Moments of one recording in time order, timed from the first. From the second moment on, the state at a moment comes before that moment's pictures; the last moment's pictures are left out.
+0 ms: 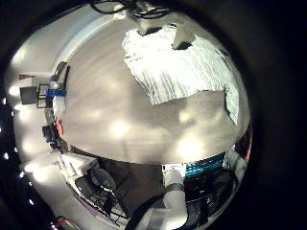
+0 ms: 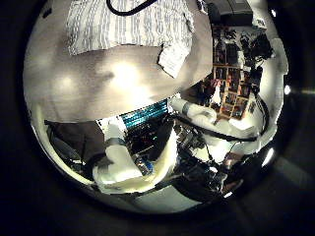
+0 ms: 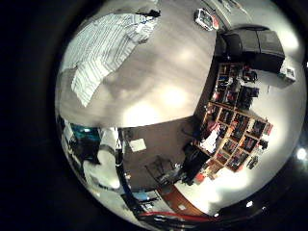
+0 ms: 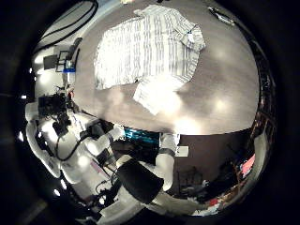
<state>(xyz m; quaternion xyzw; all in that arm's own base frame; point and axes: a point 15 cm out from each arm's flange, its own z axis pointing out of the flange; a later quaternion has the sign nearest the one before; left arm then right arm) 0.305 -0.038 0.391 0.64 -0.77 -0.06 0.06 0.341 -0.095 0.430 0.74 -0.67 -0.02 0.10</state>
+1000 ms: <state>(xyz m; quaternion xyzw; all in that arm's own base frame) 0.381 -0.002 0.229 0.59 -0.80 -0.12 0.04 0.320 -0.108 0.365 0.71 -0.68 -0.07 0.13</state>
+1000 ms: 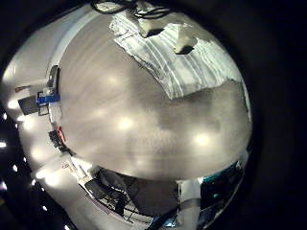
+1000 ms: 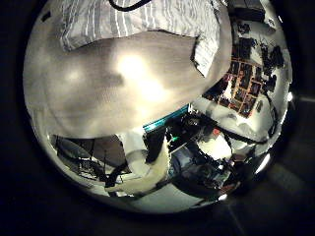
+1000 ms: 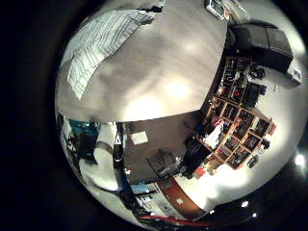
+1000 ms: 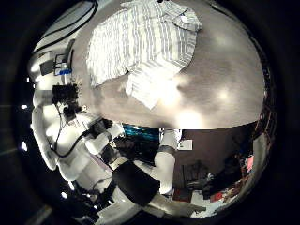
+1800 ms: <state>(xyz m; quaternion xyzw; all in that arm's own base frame) 0.407 -0.007 0.179 0.59 -0.78 -0.17 0.07 0.323 -0.096 0.359 0.73 -0.67 -0.08 0.14</state>
